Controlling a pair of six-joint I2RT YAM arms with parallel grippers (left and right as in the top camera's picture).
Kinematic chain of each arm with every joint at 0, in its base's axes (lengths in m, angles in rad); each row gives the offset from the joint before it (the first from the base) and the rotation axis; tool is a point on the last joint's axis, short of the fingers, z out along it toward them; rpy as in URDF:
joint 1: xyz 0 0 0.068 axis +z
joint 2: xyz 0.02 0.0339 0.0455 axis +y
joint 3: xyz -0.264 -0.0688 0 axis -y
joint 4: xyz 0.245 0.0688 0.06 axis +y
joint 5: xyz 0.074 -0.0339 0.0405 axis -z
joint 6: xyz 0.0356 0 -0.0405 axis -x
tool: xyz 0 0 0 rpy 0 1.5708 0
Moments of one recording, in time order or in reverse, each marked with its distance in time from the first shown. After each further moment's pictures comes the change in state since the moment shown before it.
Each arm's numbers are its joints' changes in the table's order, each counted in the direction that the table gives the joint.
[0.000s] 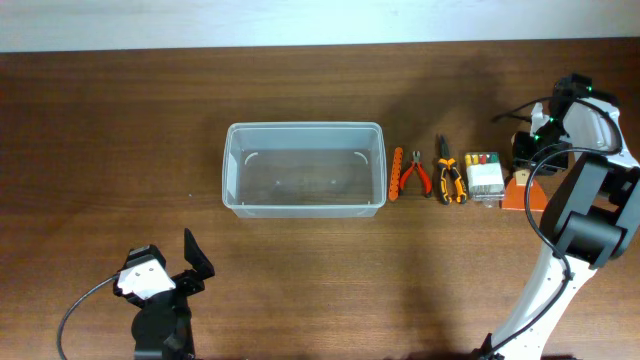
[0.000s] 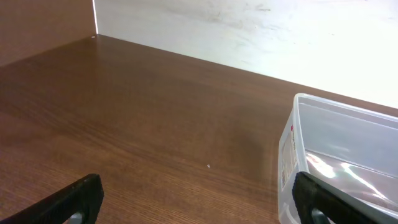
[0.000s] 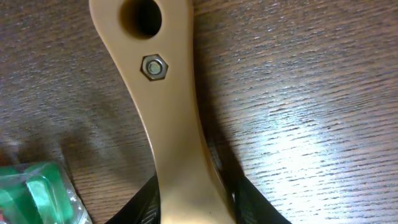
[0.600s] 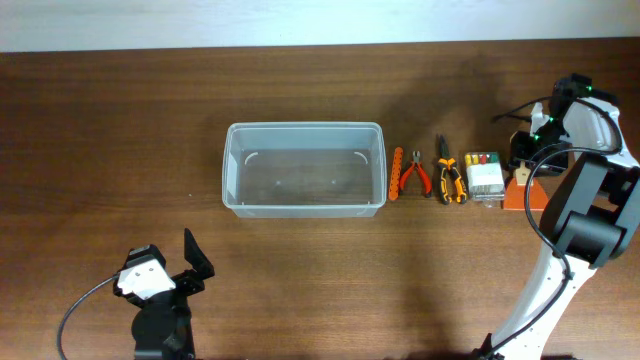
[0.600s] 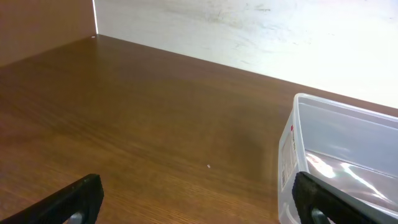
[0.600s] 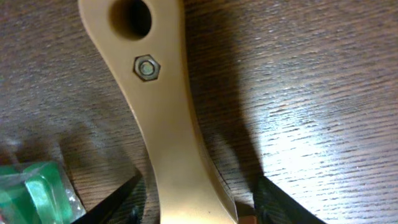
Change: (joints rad) left arm 0.000 0.000 0.000 0.000 0.000 0.000; right arm 0.000 0.004 0.005 0.010 0.004 0.011
